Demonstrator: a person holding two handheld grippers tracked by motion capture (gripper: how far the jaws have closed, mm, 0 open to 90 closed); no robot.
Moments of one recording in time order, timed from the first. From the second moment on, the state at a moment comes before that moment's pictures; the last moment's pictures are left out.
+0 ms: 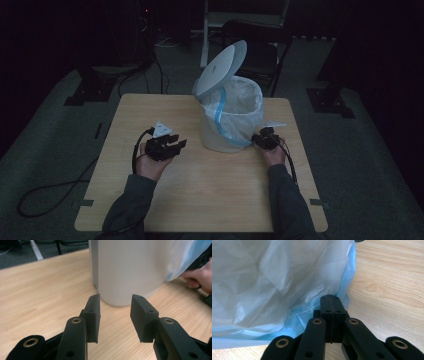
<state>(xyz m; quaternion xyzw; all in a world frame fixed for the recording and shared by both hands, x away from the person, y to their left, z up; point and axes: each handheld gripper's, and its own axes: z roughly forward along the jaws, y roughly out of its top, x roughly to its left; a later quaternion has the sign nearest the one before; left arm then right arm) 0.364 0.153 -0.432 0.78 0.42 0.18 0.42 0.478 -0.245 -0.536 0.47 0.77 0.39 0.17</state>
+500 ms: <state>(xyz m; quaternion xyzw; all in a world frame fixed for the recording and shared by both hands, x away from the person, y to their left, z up) 0.356 0.170 -0.489 0.79 0.46 0.15 0.38 0.476 -0.248 -0.531 0.47 0.77 0.39 0.16</state>
